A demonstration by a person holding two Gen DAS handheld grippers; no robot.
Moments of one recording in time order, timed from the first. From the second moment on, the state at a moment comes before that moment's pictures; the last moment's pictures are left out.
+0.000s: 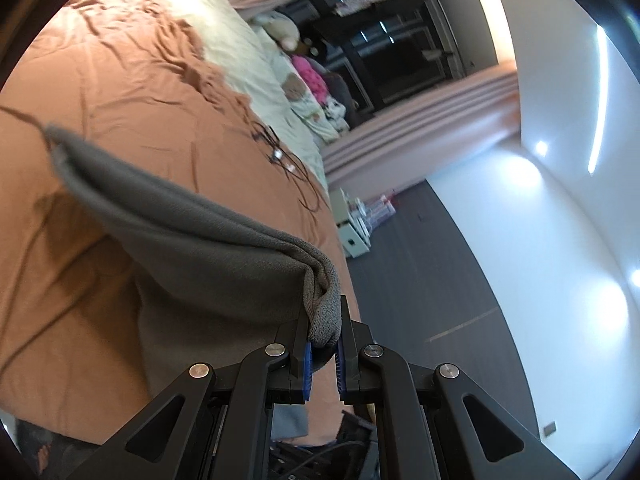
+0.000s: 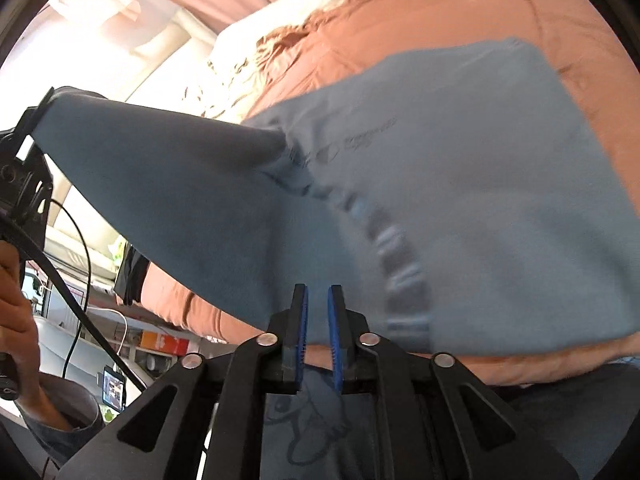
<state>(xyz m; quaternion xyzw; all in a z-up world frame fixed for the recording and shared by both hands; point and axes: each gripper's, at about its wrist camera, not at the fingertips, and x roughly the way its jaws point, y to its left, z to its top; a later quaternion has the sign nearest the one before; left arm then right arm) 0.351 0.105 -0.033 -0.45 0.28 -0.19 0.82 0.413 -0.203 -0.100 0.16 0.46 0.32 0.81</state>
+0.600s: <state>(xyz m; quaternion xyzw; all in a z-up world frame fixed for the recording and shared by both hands) 0.407 -0.029 -0.057 -0.39 0.38 -0.27 0.80 0.359 -0.313 -0.067 0.19 0.41 0.27 0.85</state>
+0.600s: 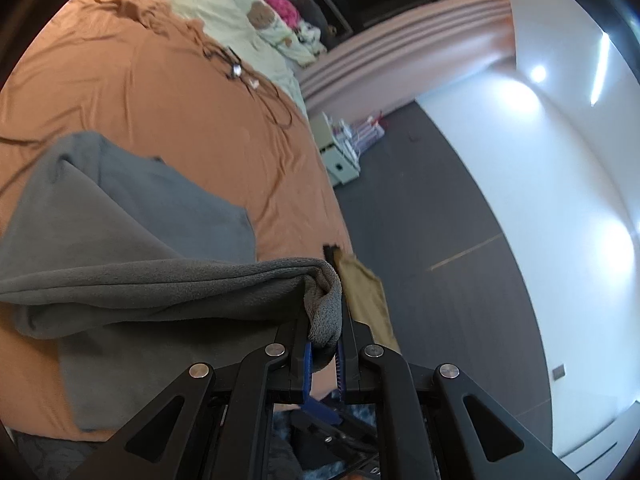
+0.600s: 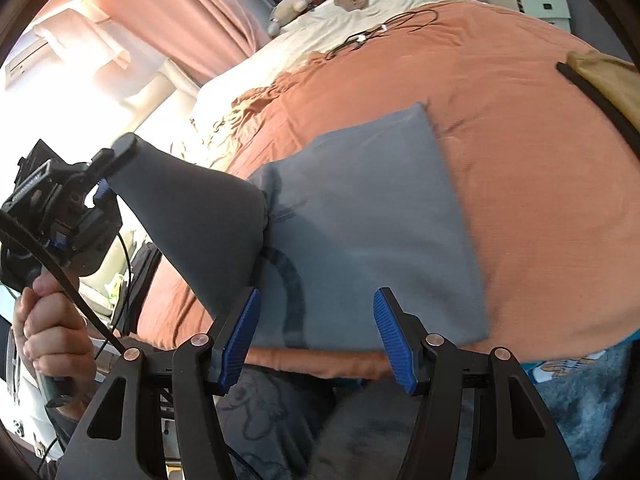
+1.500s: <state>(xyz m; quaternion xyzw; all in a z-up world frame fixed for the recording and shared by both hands) 0.417 -0.079 -0.152 -0.33 0.50 -0.25 0.76 0.371 -0.333 -0.076 0.14 0.46 0.28 0.83</state>
